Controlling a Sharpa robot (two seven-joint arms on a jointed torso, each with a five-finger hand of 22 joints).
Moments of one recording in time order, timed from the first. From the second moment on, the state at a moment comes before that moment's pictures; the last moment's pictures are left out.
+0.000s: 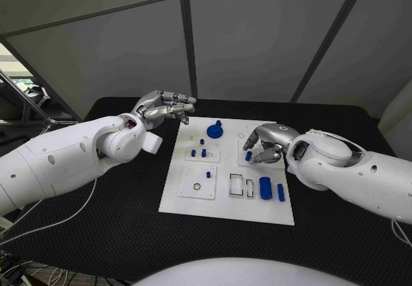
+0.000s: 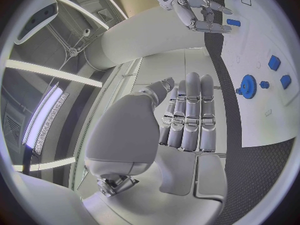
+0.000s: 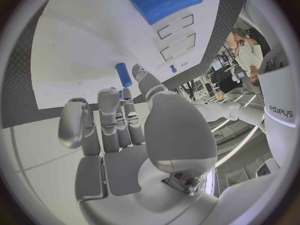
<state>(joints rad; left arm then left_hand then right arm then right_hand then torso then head) 1.10 -0.83 0.12 1.38 -0.22 -0.07 0.29 1.38 -0.15 0.45 -0.02 0.18 1.03 0.16 0.10 0.18 1.21 0.09 0.10 0.14 1.20 0.01 0.64 0.61 0.19 0.98 0.12 0.61 0.87 1.07 -0.80 0.07 1.56 -1.65 -0.18 -0.20 1.29 -0.13 0.22 -0.16 0.14 1.05 0.10 0.06 0.07 1.03 0.10 0.10 0.07 1.41 0.00 1.03 0.67 0.06 1.41 0.11 1.30 1.26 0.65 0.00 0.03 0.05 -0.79</state>
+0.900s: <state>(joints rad) 1.10 -0.83 0.12 1.38 -0.22 -0.07 0.29 1.38 -0.15 0.45 -0.02 0.18 1.03 0.16 0.10 0.18 1.21 0.09 0.10 0.14 1.20 0.01 0.64 0.61 0.19 0.98 0.12 0.61 0.87 1.07 -0.78 0.07 1.54 -1.67 -0.14 -0.21 1.30 -0.03 0.36 -0.15 0.14 1.19 0.10 0.09 0.08 1.30 0.04 0.12 0.07 1.46 -0.04 1.16 0.84 0.05 1.47 0.07 1.44 1.31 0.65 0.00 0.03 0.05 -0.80</state>
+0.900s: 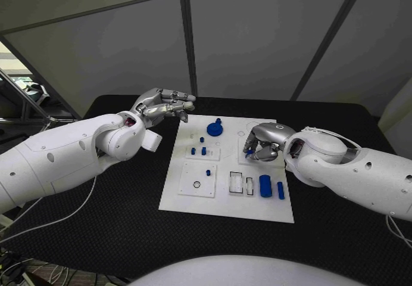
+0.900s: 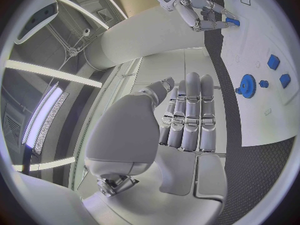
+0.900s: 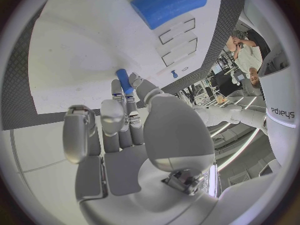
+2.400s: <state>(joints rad) 1.09 -0.80 0.12 1.36 -0.22 -0.07 0.29 1.38 -0.15 0.45 -0.02 0.18 1.03 0.16 0.10 0.18 1.21 0.09 0.10 0.14 1.20 0.01 0.64 0.61 0.19 0.98 0.12 0.60 0.87 1.06 -0.60 0.02 1.64 -1.63 -0.23 -0.11 1.32 -0.02 0.39 -0.19 0.17 1.19 0.10 0.07 0.08 1.30 0.04 0.09 0.07 1.46 -0.04 1.17 0.84 0.05 1.47 0.07 1.45 1.31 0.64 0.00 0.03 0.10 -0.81</state>
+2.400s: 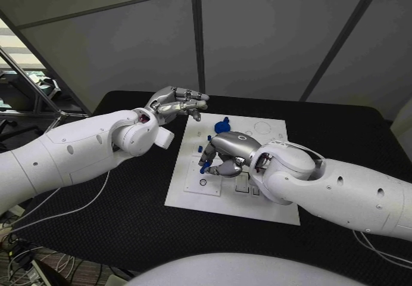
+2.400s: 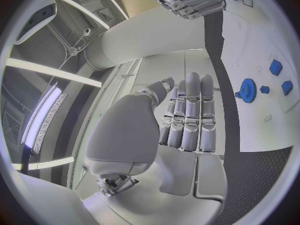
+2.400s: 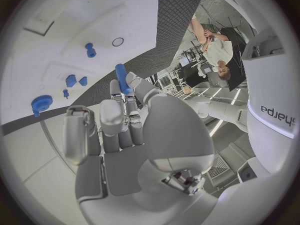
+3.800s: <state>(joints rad) 1.09 -0.80 0.12 1.36 -0.22 -0.07 0.29 1.38 -0.15 0.45 -0.03 0.18 1.03 0.16 0.10 0.18 1.21 0.09 0.10 0.14 1.20 0.01 0.64 0.61 0.19 0.98 0.12 0.60 0.87 1.05 -0.54 -0.01 1.57 -1.69 -0.13 -0.11 1.31 -0.03 0.39 -0.19 0.17 1.18 0.10 0.07 0.08 1.30 0.04 0.07 0.08 1.46 -0.04 1.18 0.84 0.05 1.47 0.07 1.45 1.31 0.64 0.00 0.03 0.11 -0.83</state>
